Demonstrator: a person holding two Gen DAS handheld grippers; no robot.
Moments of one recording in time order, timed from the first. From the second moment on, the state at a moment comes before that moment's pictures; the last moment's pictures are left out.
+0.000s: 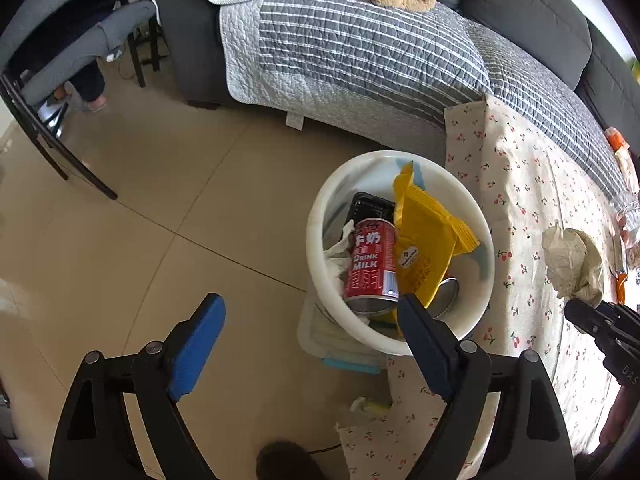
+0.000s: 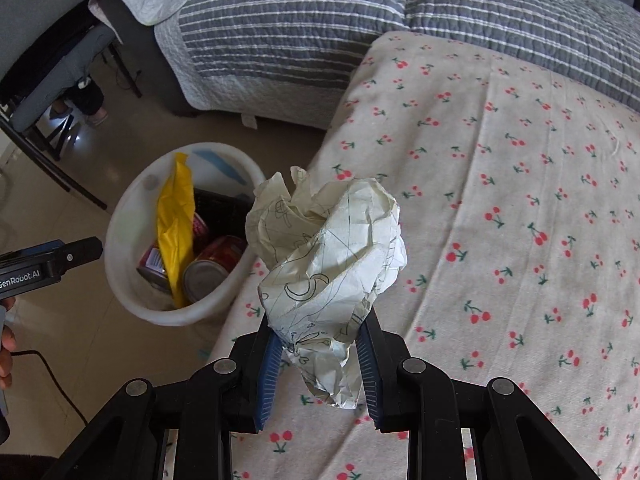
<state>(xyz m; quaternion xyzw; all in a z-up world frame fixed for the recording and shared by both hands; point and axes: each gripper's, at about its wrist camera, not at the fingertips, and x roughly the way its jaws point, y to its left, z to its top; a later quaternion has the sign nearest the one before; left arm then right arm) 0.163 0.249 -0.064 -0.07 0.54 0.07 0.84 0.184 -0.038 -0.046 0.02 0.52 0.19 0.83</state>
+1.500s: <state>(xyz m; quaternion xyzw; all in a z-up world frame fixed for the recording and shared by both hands) 0.167 0.149 -0.029 -0.05 0.52 0.01 0.85 0.193 -0.127 -0.032 0.06 0.50 0.12 0.85</state>
